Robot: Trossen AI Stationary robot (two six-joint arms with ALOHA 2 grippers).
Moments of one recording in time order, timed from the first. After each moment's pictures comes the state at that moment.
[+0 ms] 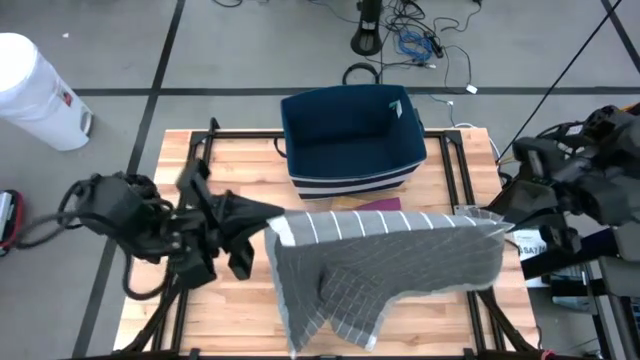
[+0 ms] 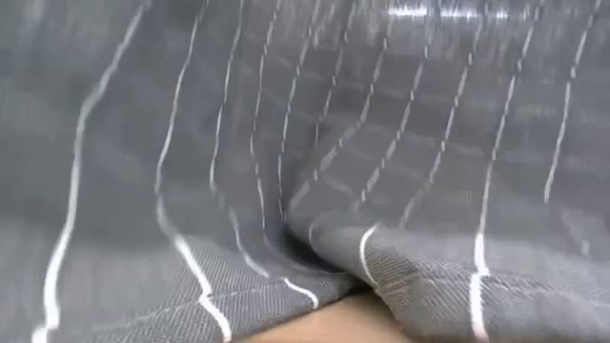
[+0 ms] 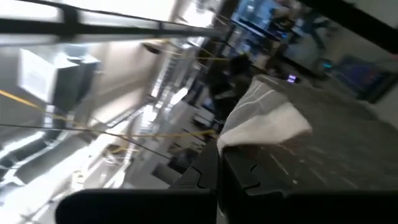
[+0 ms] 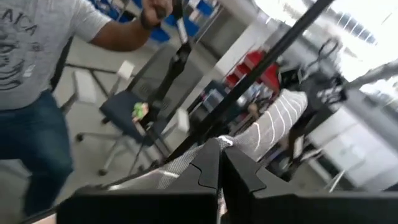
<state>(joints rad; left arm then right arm) -0.67 1.68 2.36 -0.33 -0.76 1.31 0.96 1.19 2.16 -1.03 0.39 -0.62</state>
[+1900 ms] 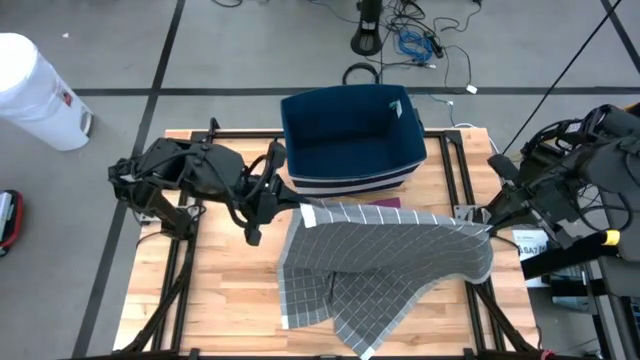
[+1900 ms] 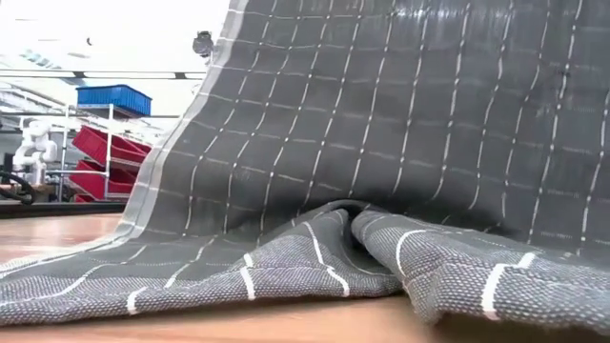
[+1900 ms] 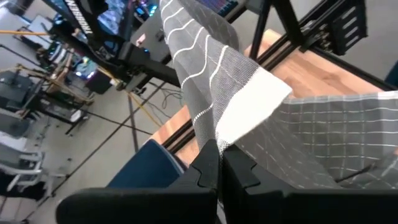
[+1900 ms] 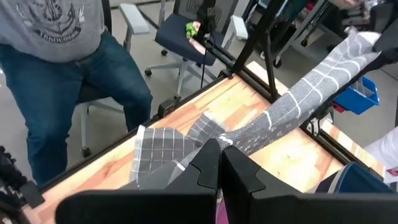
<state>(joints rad) -0.26 1.65 2.36 -1.14 -0.20 0.64 0.96 1.12 2.07 -1.47 0.34 -0.12</state>
